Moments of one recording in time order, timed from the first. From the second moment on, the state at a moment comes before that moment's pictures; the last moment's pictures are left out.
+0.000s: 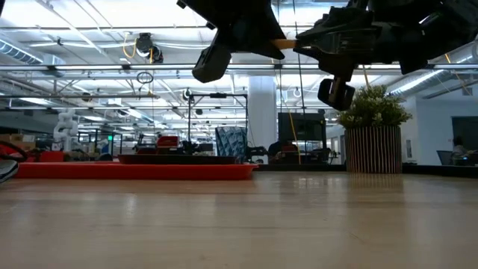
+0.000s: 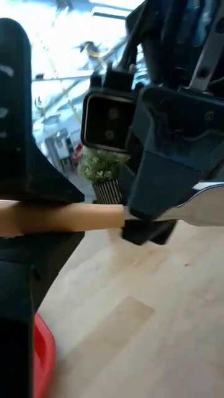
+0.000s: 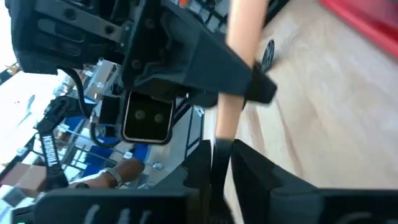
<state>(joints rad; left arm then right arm) -0.36 1.88 1.28 0.10 -0.84 1.32 0.03 1.34 0.42 0.77 -0.34 0.96</state>
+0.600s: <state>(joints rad) -0.36 1.88 1.28 -0.21 -0.90 0.57 0.03 1.12 0.42 0.75 -0.07 0.51</state>
